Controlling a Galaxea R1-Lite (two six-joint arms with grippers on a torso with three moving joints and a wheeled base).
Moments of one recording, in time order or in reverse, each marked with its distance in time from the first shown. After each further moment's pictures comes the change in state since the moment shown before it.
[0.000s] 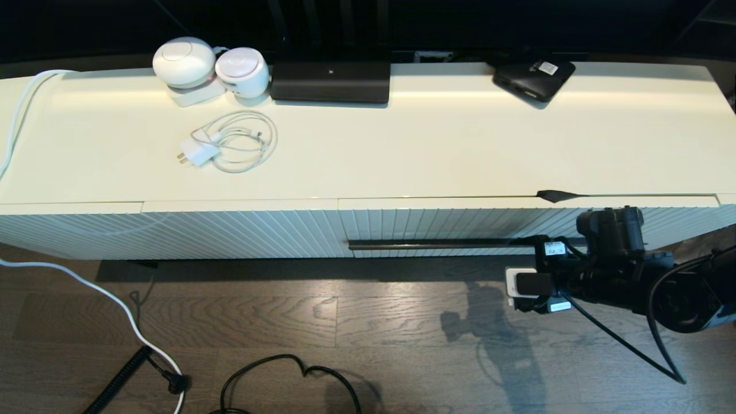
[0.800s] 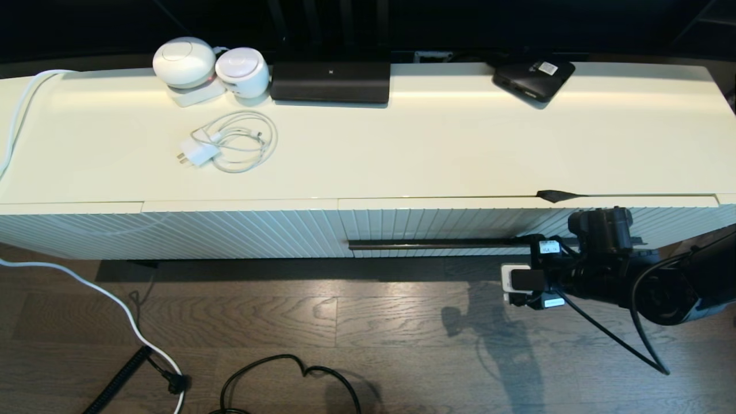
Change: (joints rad) left arm 0.000 0.000 0.001 0.000 0.000 0.000; right arm -0.014 0.067 -0.048 -0.015 0.001 0.003
